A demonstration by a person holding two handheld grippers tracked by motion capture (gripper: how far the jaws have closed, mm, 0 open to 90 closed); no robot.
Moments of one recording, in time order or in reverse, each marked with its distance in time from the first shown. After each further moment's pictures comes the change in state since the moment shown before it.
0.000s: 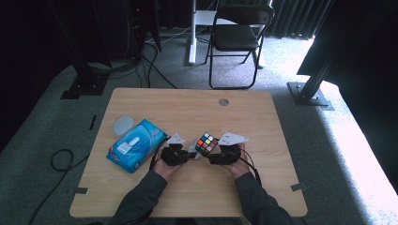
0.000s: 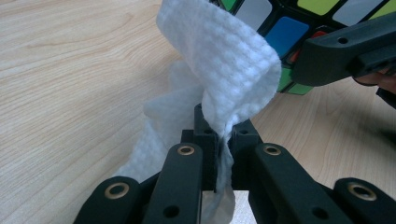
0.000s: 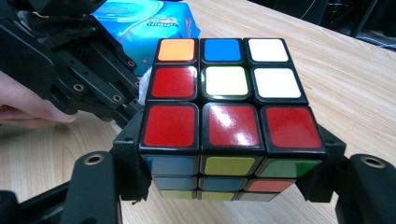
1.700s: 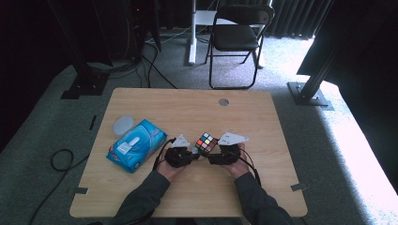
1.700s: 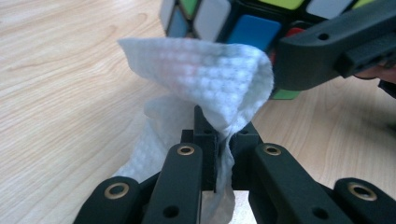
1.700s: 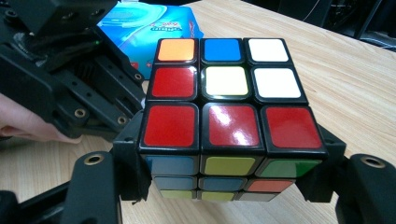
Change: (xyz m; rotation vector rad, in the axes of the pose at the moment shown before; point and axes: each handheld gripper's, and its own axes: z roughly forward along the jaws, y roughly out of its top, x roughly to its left) left arm -0.009 0.002 0.007 -0.012 0.015 0.076; right arm 0.001 0.001 0.000 -0.011 0.015 0.007
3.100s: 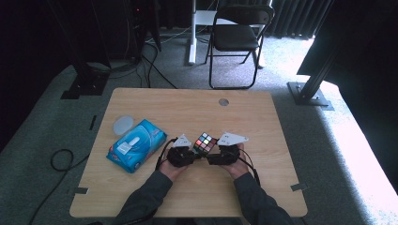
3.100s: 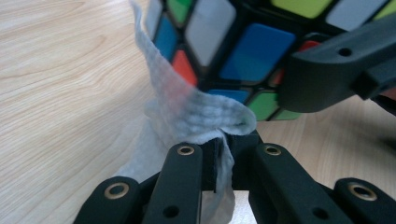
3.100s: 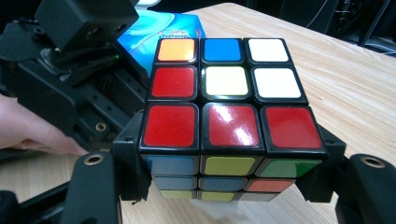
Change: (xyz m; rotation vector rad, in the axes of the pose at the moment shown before) left arm -0.005 0.002 0.009 -0.031 -0.048 0.004; right arm 0.004 0.004 -0.001 -0.018 0.017 -0.004
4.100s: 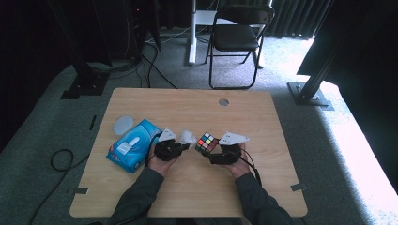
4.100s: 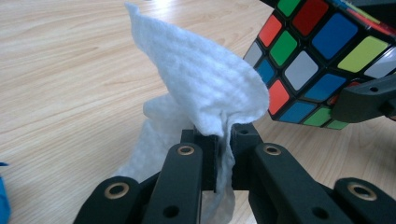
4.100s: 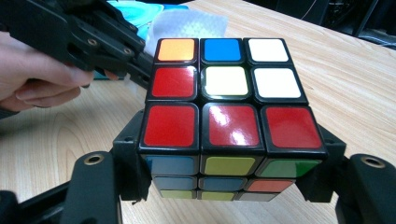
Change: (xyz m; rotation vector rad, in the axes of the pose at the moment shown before) left arm 0.028 0.000 -0.038 -0.079 0.159 -0.075; right arm -0.006 -0.006 0.000 0.025 -0.022 0.016
